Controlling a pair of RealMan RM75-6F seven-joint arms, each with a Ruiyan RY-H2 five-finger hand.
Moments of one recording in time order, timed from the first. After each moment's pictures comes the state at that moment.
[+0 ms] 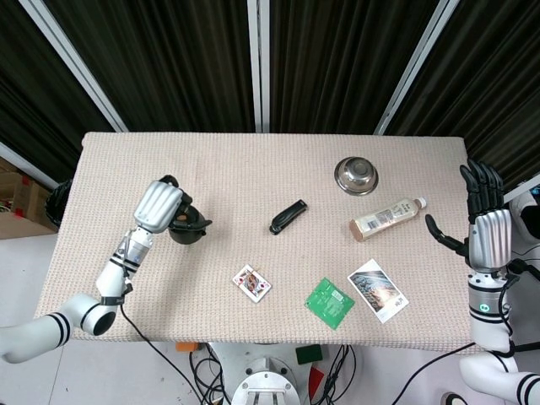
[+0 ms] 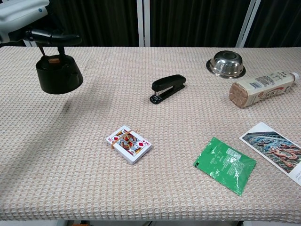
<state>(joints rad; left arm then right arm) -0.69 -1.52 -0.18 -1.25 1.42 1.17 -0.02 0.33 -1.37 0.27 -1.37 -1.56 1.68 0.24</state>
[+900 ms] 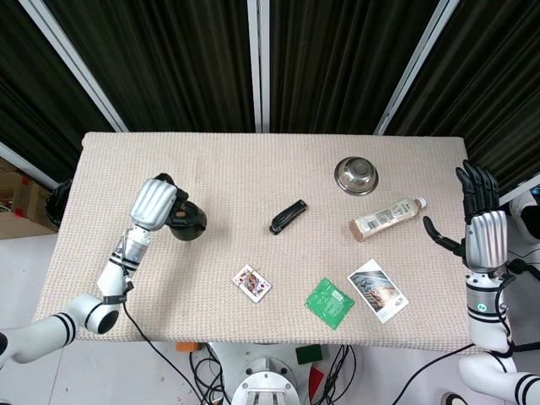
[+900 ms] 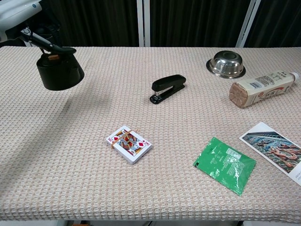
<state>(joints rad) -0.68 -1.57 -0.19 -1.17 1.43 1.21 -0.11 0.33 -1.39 0.26 -1.34 -1.55 1.66 0.24</state>
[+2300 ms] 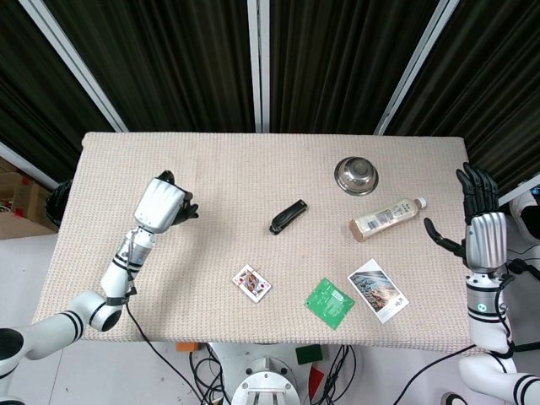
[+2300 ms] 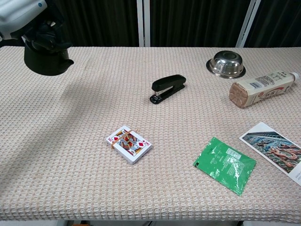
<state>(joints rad) -0.69 -1.63 -0.17 -1.05 1.53 1.34 0.05 0.32 -1.41 0.25 -1.30 -1.53 1.65 0.27</state>
